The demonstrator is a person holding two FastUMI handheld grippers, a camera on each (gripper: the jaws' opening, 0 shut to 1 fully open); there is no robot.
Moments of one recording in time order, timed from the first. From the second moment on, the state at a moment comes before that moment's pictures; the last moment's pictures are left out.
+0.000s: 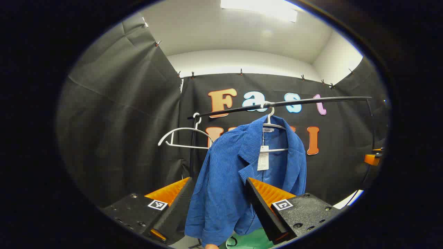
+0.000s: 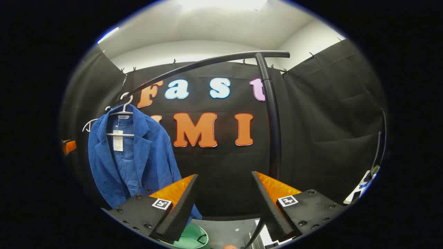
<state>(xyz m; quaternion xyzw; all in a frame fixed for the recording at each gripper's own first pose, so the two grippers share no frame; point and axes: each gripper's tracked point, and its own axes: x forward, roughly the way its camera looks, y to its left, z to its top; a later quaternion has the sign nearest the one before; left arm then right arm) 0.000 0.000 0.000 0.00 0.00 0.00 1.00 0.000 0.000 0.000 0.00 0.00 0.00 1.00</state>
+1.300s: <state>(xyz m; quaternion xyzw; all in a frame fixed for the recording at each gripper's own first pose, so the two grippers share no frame) 0.016 -0.013 -0.035 0.00 0.04 -0.01 1.00 0.035 0.072 -0.006 0.02 0.01 0.08 1.00</state>
